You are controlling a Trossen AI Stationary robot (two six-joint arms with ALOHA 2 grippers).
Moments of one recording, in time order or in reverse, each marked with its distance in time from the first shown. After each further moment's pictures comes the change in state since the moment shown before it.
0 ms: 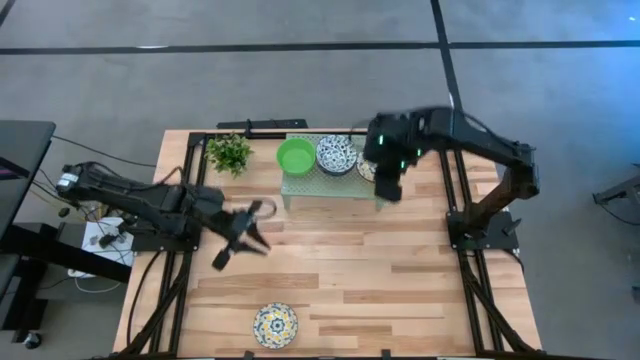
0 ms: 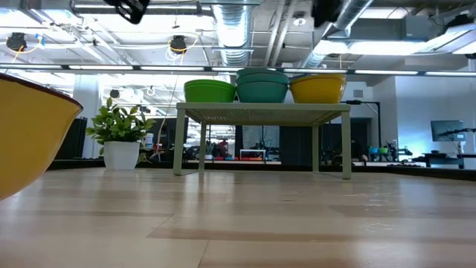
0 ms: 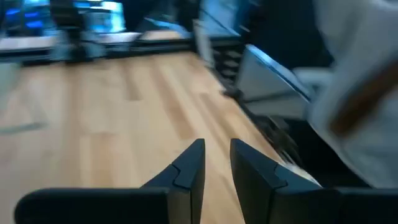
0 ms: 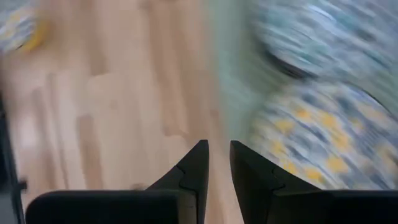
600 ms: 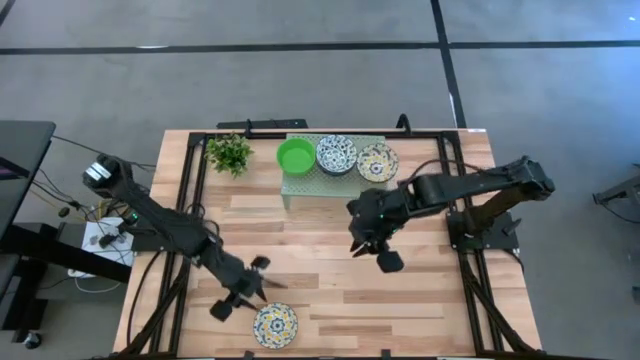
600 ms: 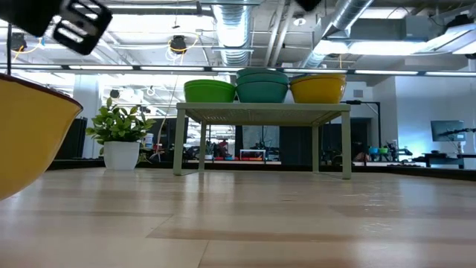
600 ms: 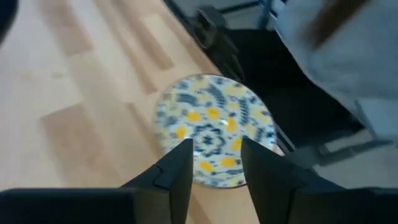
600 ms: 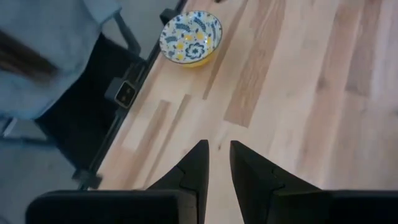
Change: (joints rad) left arm -0.411 0.372 0.000 0.063 -0.136 -0.122; right arm 0.423 -0.075 -0.404 0.649 -0.214 -0.077
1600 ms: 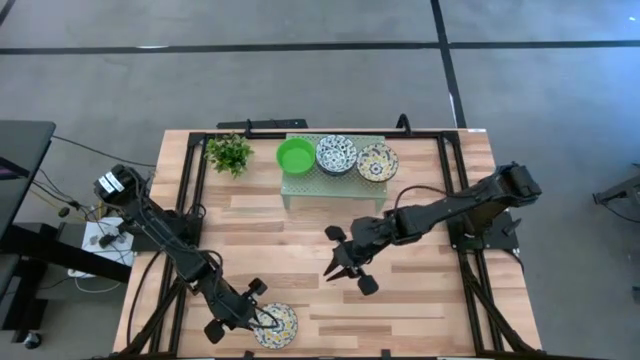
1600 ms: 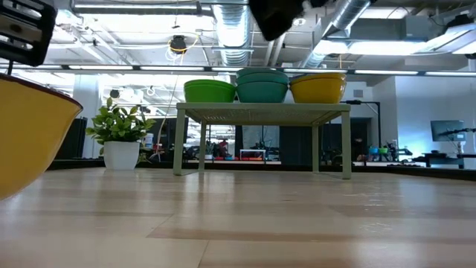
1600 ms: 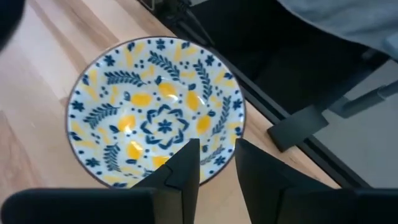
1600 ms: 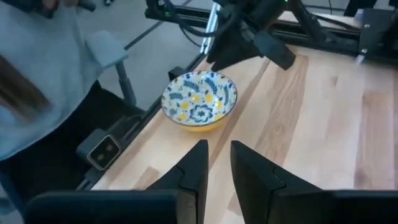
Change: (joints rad) left arm -0.204 0.207 0.001 0.124 -0.123 0.069; right arm 0.077 0.109 -0.383 0.836 0.007 0.009
